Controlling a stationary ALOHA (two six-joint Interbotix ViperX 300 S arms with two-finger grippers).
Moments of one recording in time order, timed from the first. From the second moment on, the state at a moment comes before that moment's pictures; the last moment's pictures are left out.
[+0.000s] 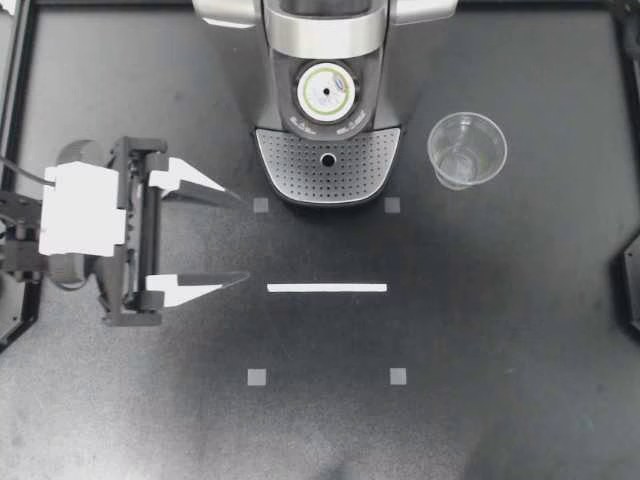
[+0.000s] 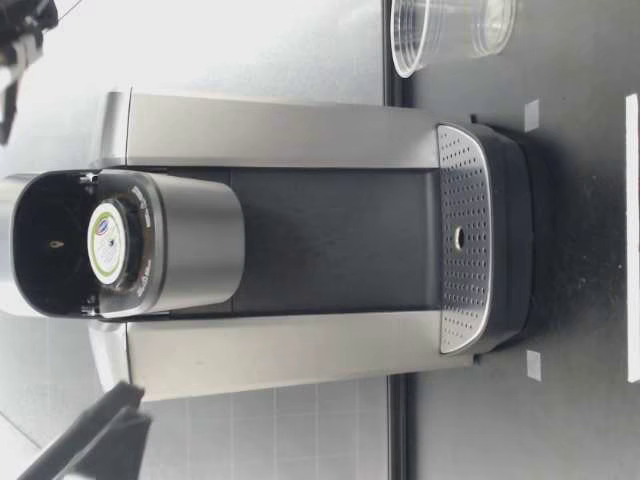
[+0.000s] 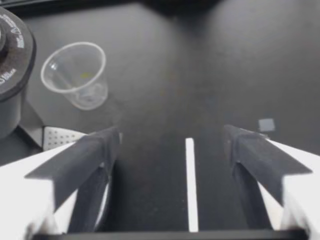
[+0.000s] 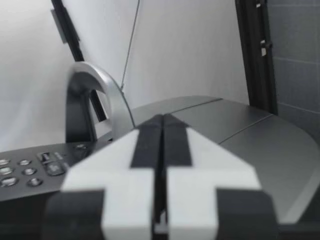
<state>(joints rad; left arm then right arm) -0.10 -0.50 0.82 0.92 0.19 -0.80 -0.62 -0.31 0.58 -0.02 -0.35 0.23</state>
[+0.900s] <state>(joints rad) -0.10 -0.52 0.83 0.91 0.17 -0.80 -0.57 -0.19 0.47 -0.02 -0.35 0.24</state>
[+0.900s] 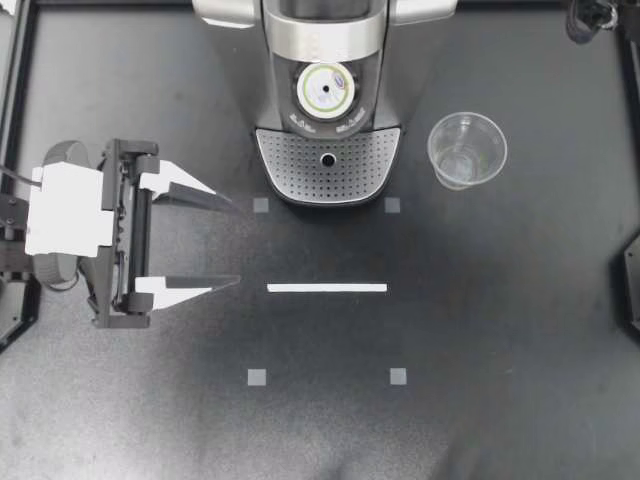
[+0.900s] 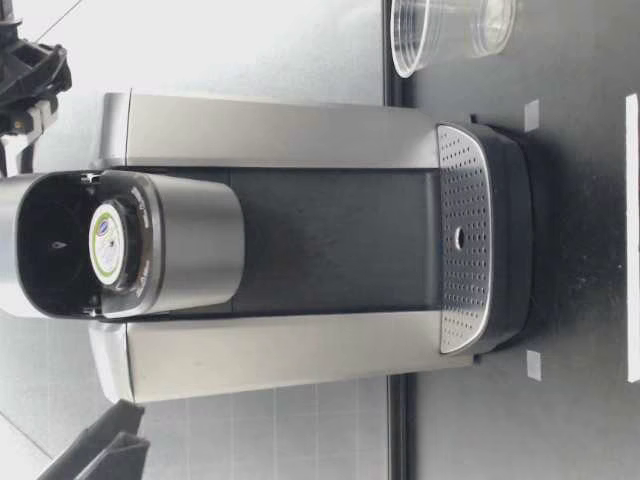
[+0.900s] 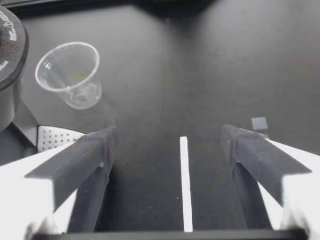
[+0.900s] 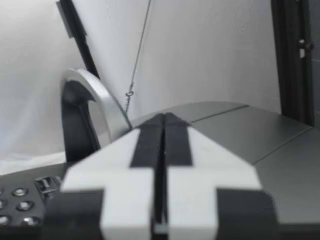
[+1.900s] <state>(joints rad) -0.10 -0.52 0.83 0.90 0.14 -0.81 -0.37 -0.30 0.64 -0.02 -0.40 0.25</state>
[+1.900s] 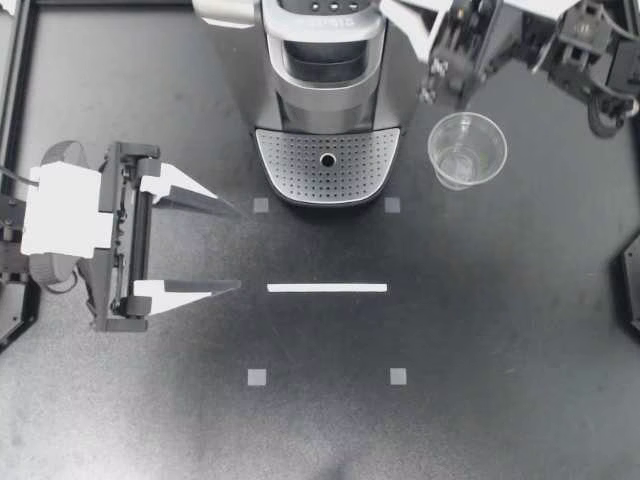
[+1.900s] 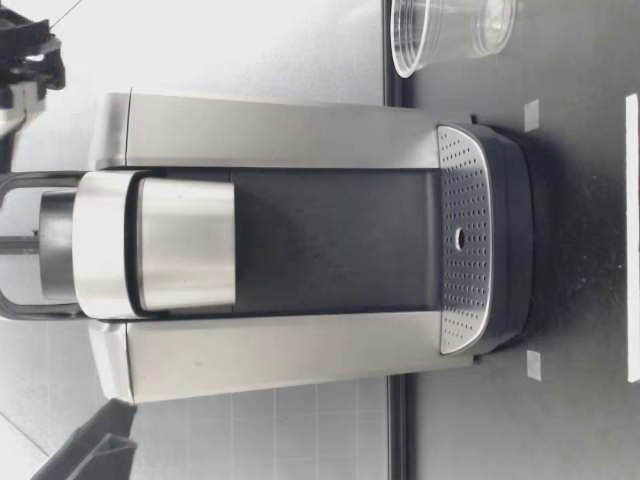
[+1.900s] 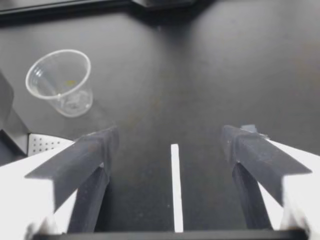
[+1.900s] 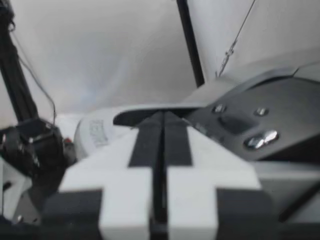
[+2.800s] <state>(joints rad) -0.10 -0.52 0.85 0.89 0.14 -0.81 -0.33 -0.34 0.77 -0.01 -0.41 0.32</state>
